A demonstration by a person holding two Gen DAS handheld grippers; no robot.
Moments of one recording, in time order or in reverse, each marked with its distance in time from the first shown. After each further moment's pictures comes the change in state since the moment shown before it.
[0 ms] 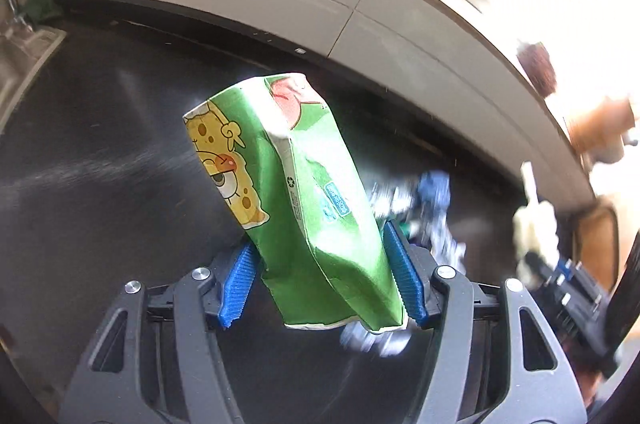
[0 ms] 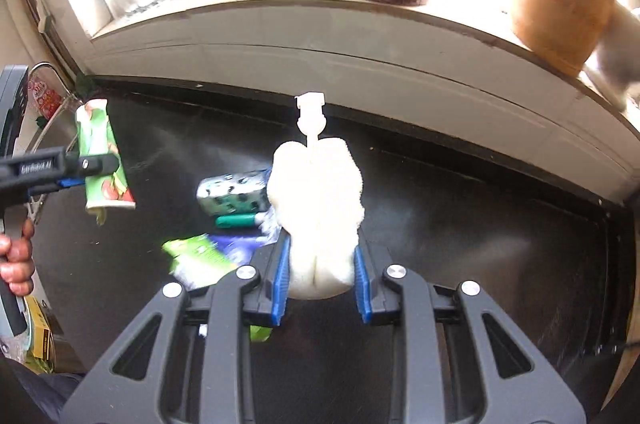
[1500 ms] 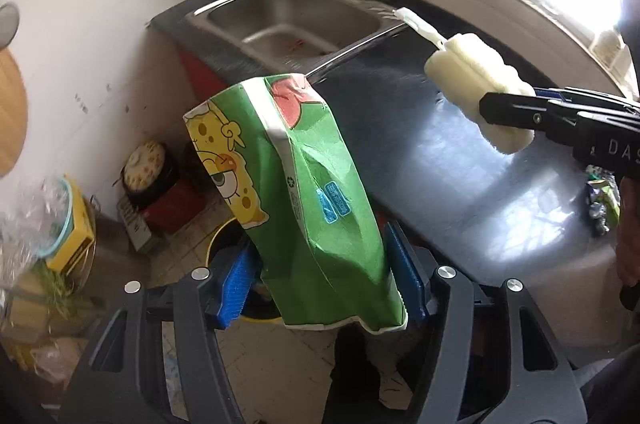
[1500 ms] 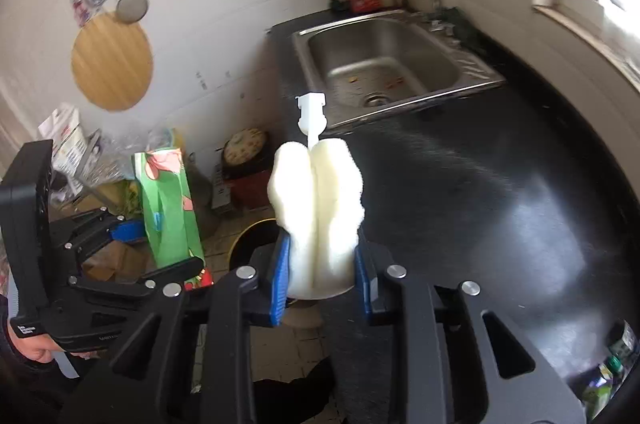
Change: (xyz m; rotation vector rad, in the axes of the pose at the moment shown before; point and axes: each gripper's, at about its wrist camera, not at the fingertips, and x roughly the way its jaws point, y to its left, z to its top) left arm -0.229 0.300 -0.292 -0.345 -0.224 0.502; right arm -0.025 0.509 -0.081 -0.767 0.132 0.736
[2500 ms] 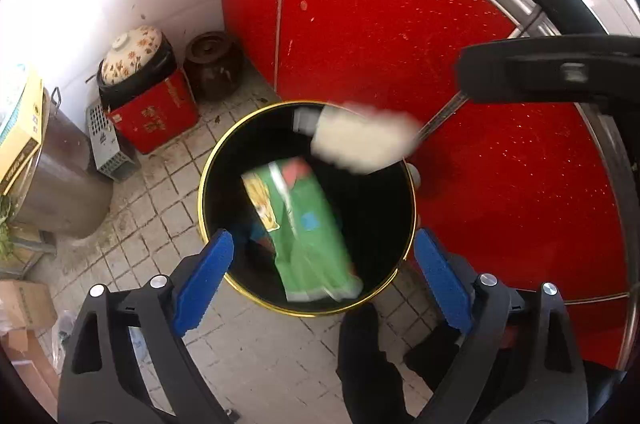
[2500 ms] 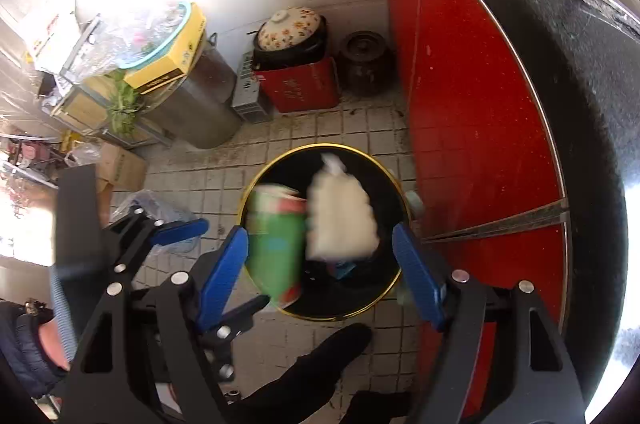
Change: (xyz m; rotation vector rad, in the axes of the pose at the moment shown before) left arm 0.223 0.136 -0.114 -0.176 0.154 -0.084; right arm 0.280 0.074 -0.018 -0.131 0.334 0.045
